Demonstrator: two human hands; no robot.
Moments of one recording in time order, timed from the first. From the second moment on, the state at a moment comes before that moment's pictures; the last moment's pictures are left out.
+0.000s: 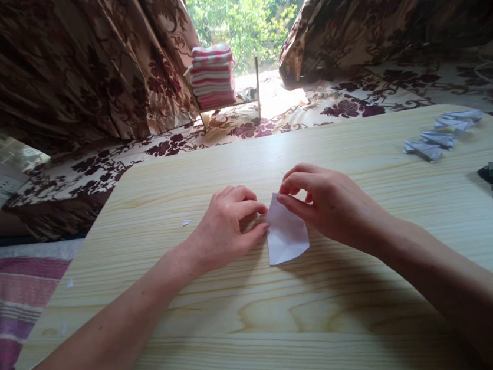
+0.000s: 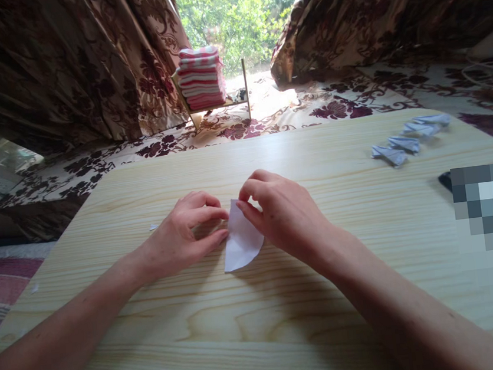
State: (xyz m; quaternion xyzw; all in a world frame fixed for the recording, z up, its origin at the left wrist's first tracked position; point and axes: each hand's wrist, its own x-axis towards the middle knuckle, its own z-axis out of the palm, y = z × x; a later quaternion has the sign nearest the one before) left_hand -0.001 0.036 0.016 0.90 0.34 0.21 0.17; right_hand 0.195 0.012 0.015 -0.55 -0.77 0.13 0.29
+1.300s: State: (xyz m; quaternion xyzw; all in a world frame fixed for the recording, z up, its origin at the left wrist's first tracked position) left_hand 0.009 0.016 0.003 0.92 0.30 0.26 0.01; right_hand 0.208 -0.001 0.016 -0.47 -0.84 0.16 0.21
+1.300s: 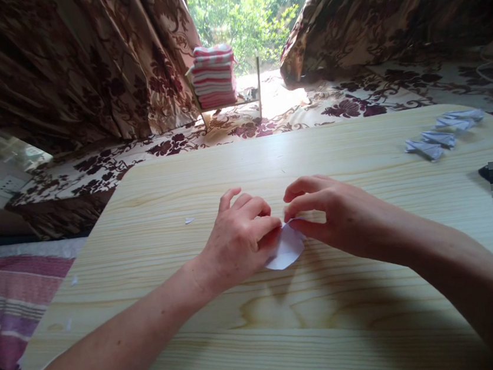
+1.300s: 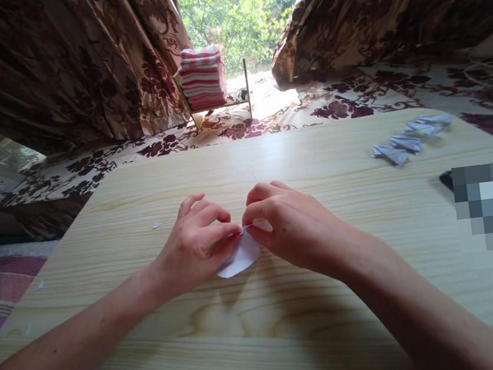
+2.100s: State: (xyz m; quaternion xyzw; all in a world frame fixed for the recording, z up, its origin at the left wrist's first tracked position) left_hand 0.004 0.003 0.021 0.94 0.27 0.18 0.03; right_hand 0.195 -0.002 0.016 -0.52 -0.82 0.13 0.19
